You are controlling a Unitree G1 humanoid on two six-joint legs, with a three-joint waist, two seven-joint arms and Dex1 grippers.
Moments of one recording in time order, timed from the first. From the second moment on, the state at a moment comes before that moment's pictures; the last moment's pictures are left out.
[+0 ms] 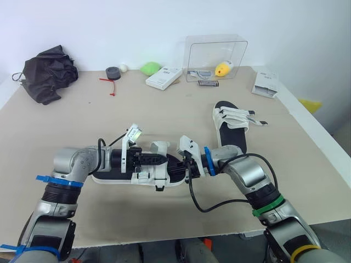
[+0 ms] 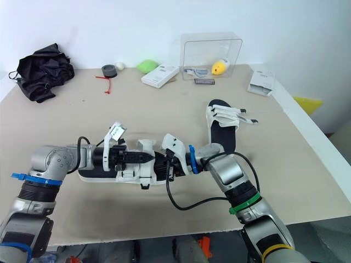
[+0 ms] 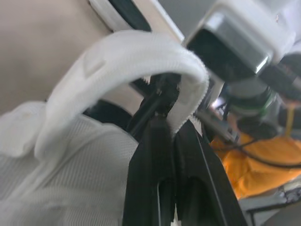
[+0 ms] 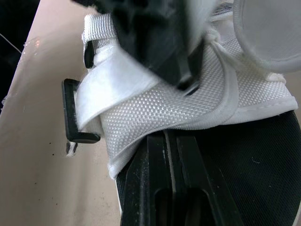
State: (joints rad) left arm -0.59 0.55 -0.09 0.04 -0.78 1.11 -1.05; right arm -0.63 -0.41 0.39 0.06 0.25 0.65 1.11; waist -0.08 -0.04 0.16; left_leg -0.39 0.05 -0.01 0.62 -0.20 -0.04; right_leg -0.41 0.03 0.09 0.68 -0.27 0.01
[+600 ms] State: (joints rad) left arm -0.51 0.62 -0.19 -0.03 -0.66 0.83 -1.22; right arm -0.62 -0.40 0.40 0.05 0.25 0.65 1.11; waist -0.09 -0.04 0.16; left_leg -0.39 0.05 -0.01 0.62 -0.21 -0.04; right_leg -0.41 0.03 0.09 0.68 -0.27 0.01
